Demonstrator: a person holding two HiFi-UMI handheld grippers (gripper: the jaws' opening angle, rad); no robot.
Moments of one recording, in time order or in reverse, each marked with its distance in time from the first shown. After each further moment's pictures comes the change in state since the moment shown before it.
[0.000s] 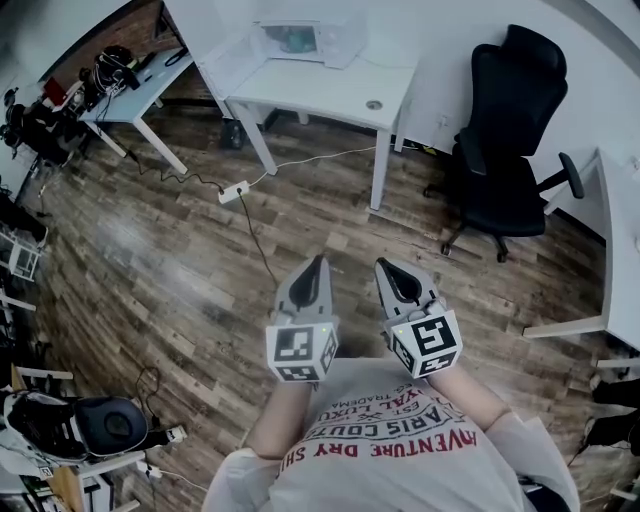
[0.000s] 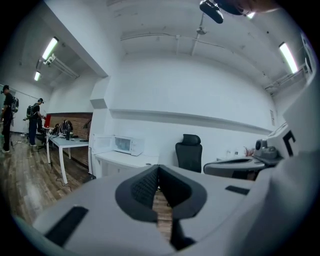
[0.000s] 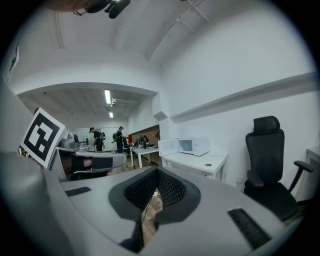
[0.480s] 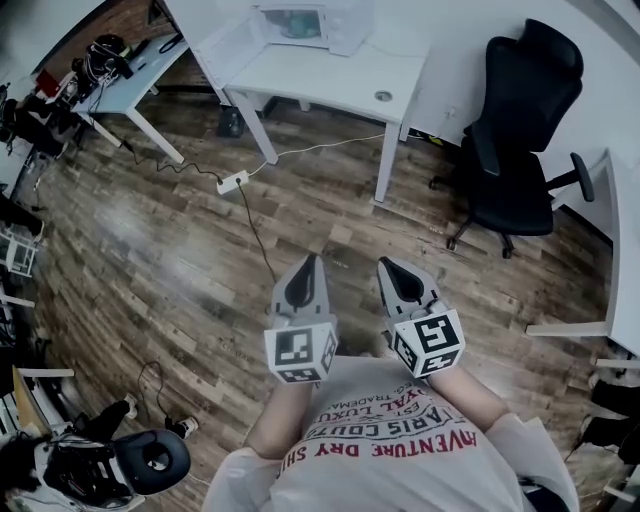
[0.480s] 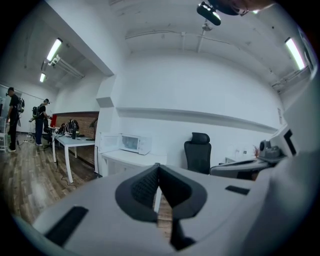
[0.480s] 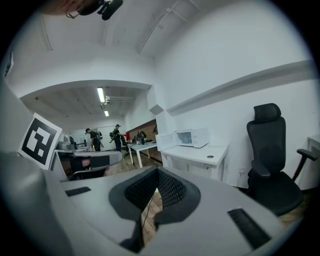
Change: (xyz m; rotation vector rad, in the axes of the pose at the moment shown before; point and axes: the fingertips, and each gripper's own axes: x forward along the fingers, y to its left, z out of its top) left arm 0.032 0.052 -0.010 -0.016 0.006 0.062; right arm 0.054 -0.008 -0.018 0.080 0.063 -0.017
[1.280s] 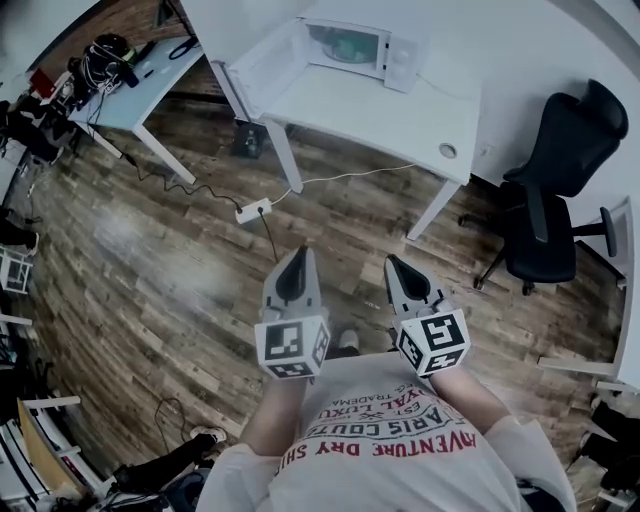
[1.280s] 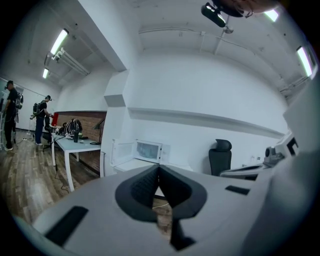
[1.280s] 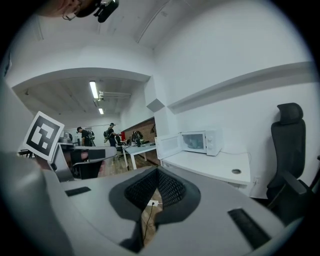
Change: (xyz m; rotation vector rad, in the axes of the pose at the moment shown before) left arm 0.157 0.266 0.077 -0.034 -0.019 0.017; right arm 0.282 0.038 0.081 -0.001 0.008 -0.041
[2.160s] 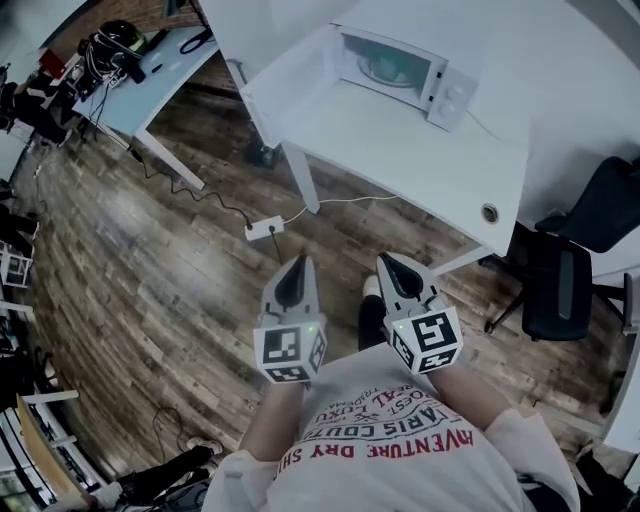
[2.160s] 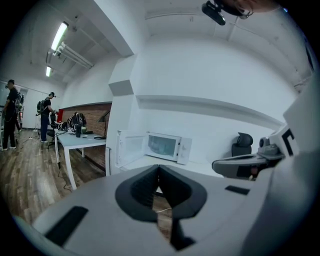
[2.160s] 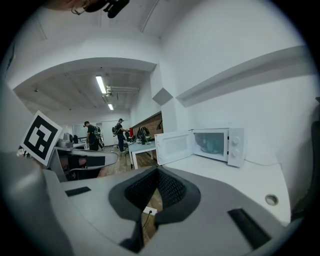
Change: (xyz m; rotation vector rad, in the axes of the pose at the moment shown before) left arm 0.172 0.110 -0.015 -0.026 0.074 0.086; right arm 0.221 -0.044 0.026 -0.081 0.031 0.131
